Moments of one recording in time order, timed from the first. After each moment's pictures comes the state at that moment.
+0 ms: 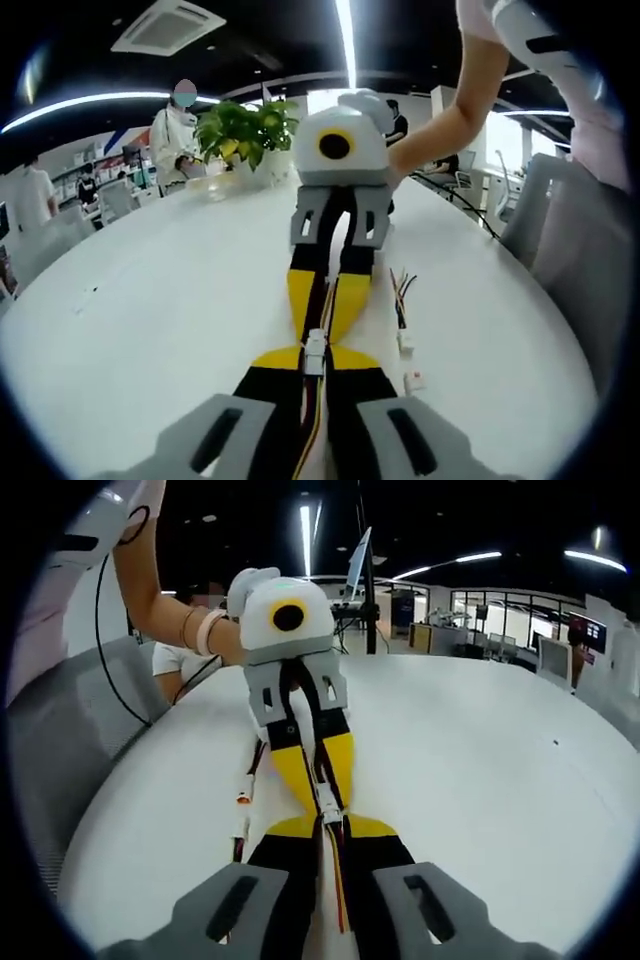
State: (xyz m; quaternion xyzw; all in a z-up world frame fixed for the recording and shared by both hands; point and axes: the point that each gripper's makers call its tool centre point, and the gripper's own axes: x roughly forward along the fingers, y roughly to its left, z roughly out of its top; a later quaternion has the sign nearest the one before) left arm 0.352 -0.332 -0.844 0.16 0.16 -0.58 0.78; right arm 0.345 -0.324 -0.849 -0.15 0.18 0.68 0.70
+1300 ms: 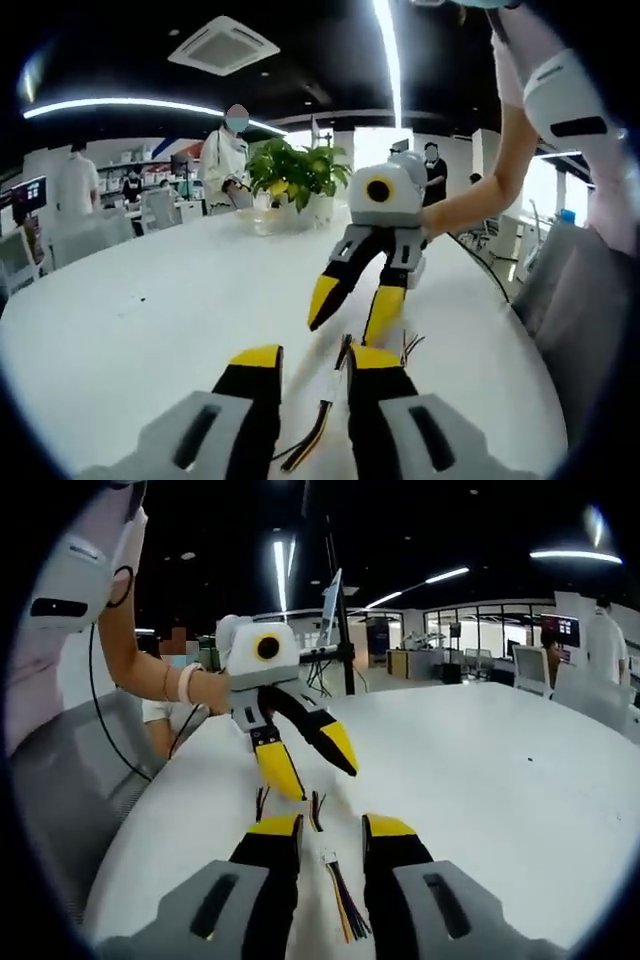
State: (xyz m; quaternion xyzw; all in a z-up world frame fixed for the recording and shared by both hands) left arm 0.355 -0.311 -0.775 0.09 0.12 -0.52 0.84; right arm 0.343 -0.328 -0.788 -0.07 0.15 0.67 0.73
